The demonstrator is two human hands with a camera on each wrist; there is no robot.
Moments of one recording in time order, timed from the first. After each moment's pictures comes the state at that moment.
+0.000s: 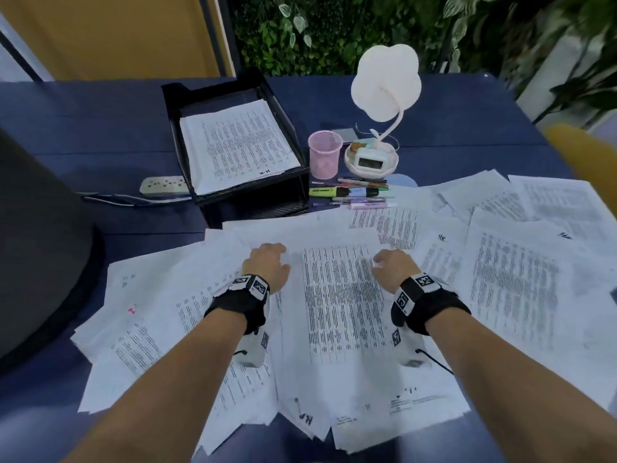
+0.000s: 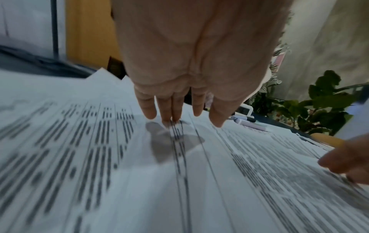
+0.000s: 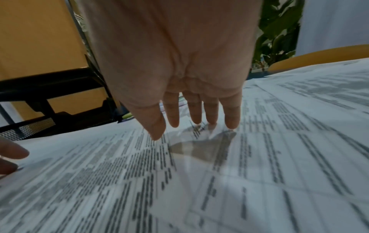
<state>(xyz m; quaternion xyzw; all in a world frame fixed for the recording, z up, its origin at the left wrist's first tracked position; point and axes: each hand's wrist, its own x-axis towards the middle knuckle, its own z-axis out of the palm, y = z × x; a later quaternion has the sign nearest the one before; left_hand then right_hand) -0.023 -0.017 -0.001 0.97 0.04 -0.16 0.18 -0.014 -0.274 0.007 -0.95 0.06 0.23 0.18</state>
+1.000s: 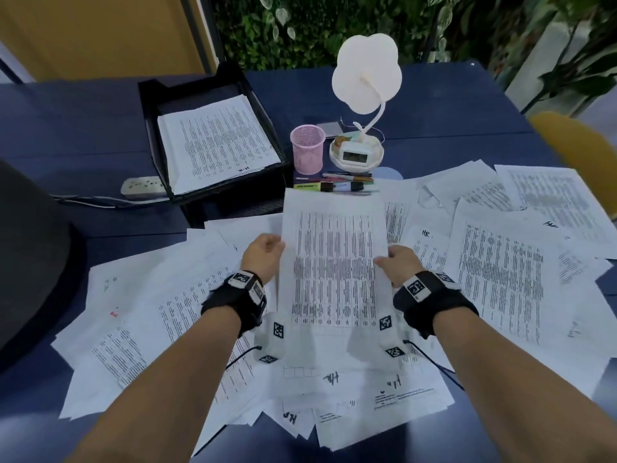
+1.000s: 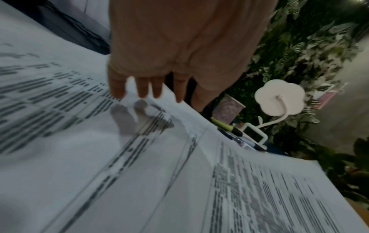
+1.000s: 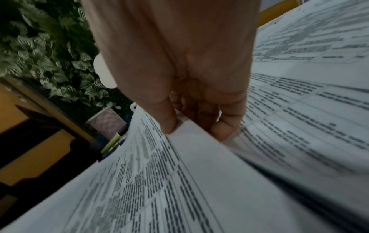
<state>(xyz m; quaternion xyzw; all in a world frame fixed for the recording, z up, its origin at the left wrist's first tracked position) -0.020 -0.047 0.000 0.85 0.17 -0.07 0.49 -0.020 -0.306 0.005 -0.87 0.20 0.18 0.42</state>
